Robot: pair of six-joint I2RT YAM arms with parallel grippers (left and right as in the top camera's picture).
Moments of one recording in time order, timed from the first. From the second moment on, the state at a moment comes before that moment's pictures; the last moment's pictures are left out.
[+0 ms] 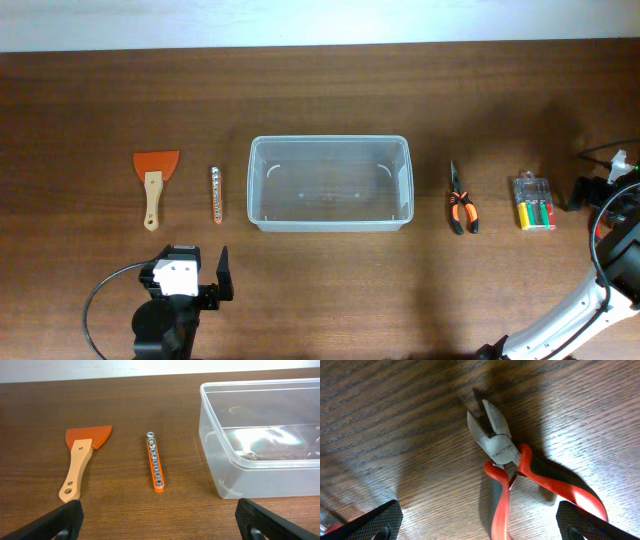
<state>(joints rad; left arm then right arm) -0.03 0.02 0.14 -0.47 0.01 0.02 -0.76 2.24 1.71 -1.03 0.03 -0.29</state>
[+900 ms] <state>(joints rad) -0.03 0.02 0.14 -0.47 0.01 0.02 -0.76 2.24 1.70 -1.00 0.02 -0.34</state>
